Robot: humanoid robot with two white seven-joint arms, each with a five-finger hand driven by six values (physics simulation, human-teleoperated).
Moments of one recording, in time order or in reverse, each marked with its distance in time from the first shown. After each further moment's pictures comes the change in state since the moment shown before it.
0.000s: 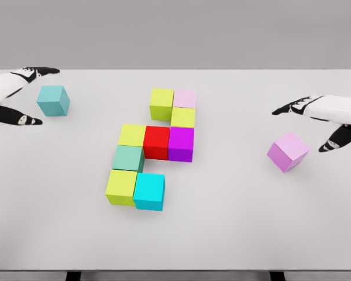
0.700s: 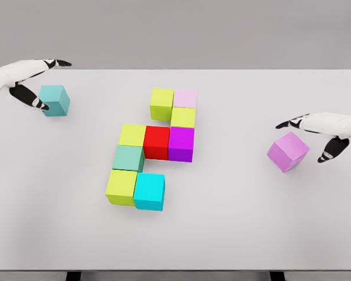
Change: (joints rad) left arm -0.342 -0.024 -0.352 0.201 -0.206 0.284 -0.041; right arm -0.025 0.103 0.116 0.150 0.161 0.064 0.000
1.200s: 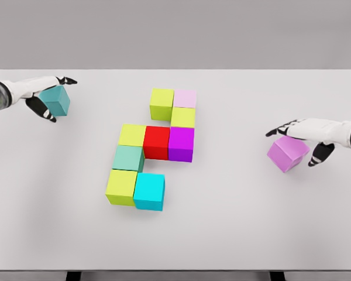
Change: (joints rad) left arm -0.089 -0.109 -0.103 0.231 -0.092 0.060 0.000; right arm -0.029 0.062 0.066 0.024 0.087 -0.003 0.000
